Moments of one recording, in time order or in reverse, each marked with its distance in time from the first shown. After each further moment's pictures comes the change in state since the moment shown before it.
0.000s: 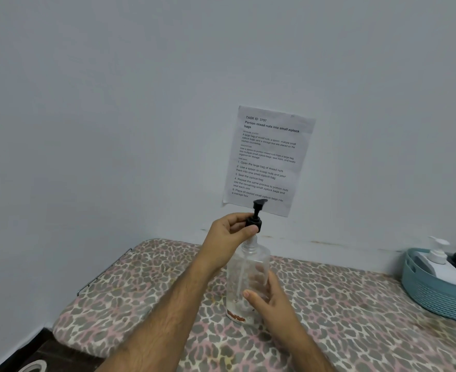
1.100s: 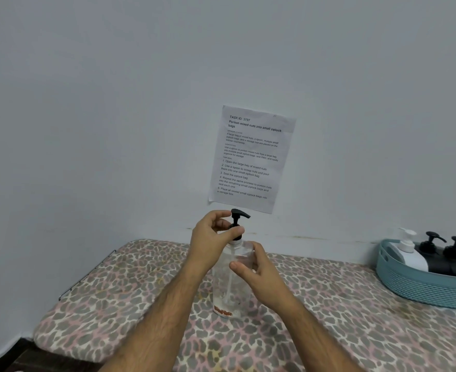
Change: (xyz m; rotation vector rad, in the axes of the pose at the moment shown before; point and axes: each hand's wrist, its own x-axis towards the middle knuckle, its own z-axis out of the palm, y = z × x) left_hand -0.002 -0.011 0.001 0.181 0.164 0.008; right_hand 0.014 -0.052 -0.013 -0.188 -0.025 -0.099
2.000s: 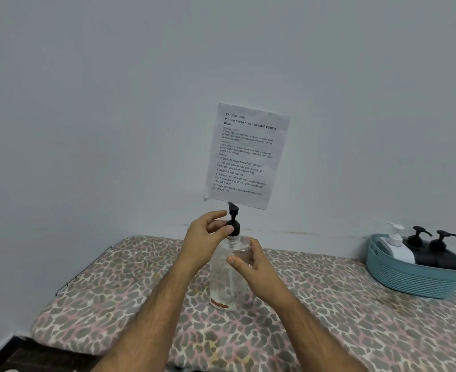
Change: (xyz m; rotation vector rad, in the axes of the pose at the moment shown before) left_hand -0.012 0.001 -0.009 0.019 -0.085 -0.047; right_hand -0.002 0.006 0.001 -0.032 0.023 0.030
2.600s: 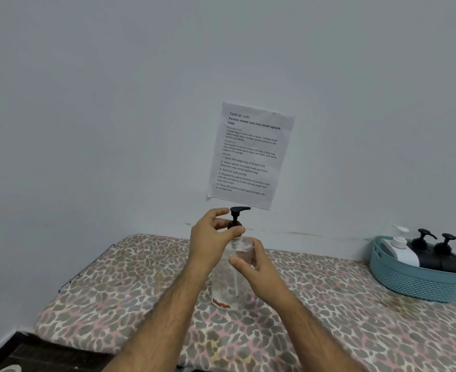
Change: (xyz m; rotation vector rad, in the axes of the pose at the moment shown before) left_hand -0.001 0.001 0.015 0.026 0.141 0.027; right_hand -0.001 0.001 0.002 0.005 0.004 -0.008
